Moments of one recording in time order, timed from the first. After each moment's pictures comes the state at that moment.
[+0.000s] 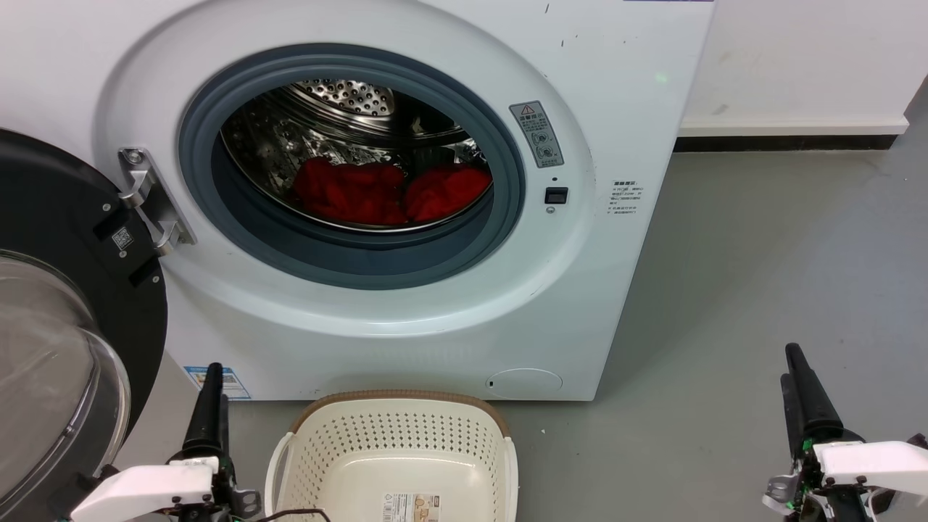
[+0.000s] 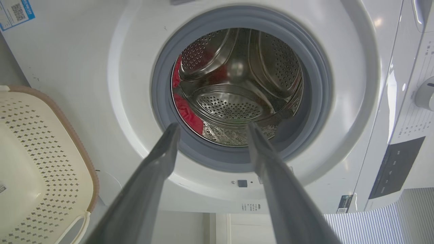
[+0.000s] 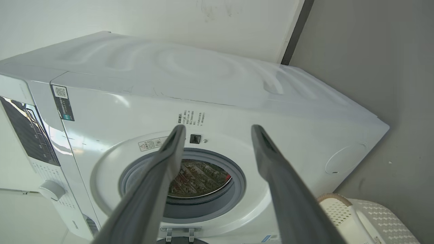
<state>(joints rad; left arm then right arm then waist) -0.05 0.05 0.16 0.25 -1.44 -0.13 0.01 -0.06 -0.05 -0.12 0.28 1.40 0.13 0.01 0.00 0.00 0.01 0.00</state>
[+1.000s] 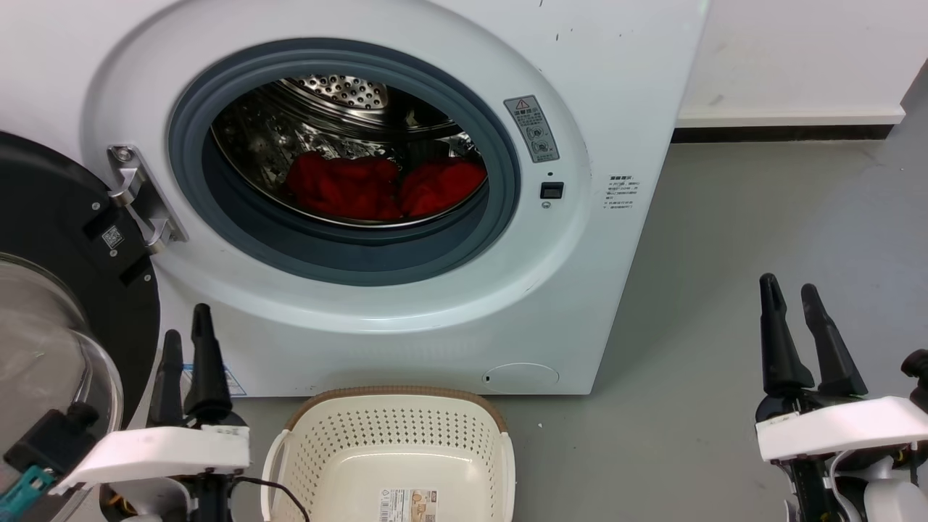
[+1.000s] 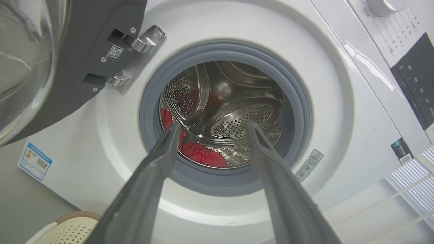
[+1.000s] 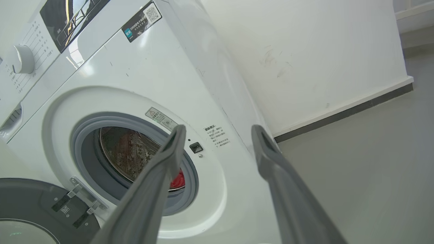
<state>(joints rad) -0.03 0.05 0.13 -0.03 -0.84 -0.03 -0.10 -0.06 -0.05 -0.05 0.00 0.60 0.13 -0.10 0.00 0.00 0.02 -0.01</state>
